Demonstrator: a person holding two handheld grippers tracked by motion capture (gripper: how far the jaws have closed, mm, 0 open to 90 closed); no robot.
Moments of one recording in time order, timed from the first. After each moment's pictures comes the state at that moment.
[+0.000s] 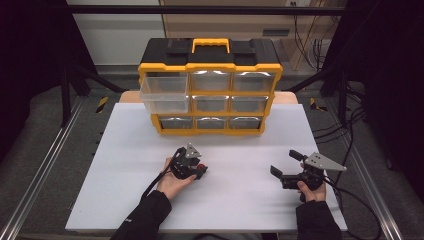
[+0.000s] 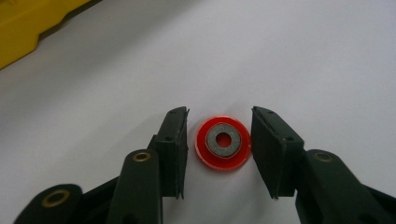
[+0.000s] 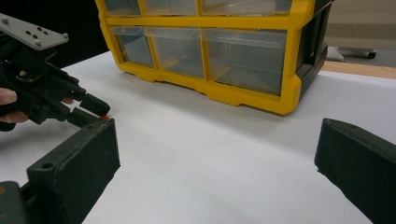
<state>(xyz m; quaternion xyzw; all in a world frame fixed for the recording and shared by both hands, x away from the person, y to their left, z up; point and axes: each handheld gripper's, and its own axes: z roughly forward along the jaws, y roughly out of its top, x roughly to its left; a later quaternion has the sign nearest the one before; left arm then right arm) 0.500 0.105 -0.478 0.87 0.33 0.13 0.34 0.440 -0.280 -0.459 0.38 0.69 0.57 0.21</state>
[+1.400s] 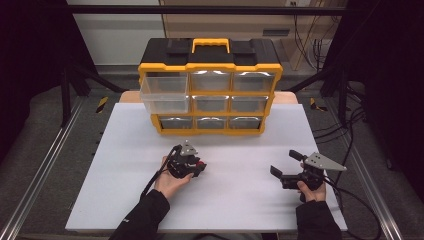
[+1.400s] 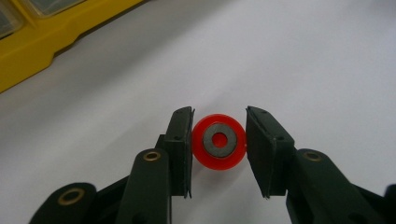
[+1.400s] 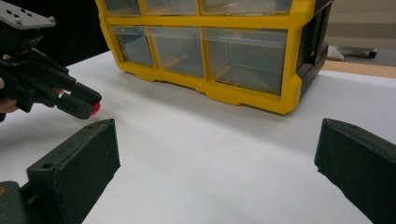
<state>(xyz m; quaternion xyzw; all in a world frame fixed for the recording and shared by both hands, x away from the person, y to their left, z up) 0.495 0.113 -0.459 0.86 0.33 0.12 0.37 0.440 -0.280 -0.459 0.38 0.69 0.58 0.21</state>
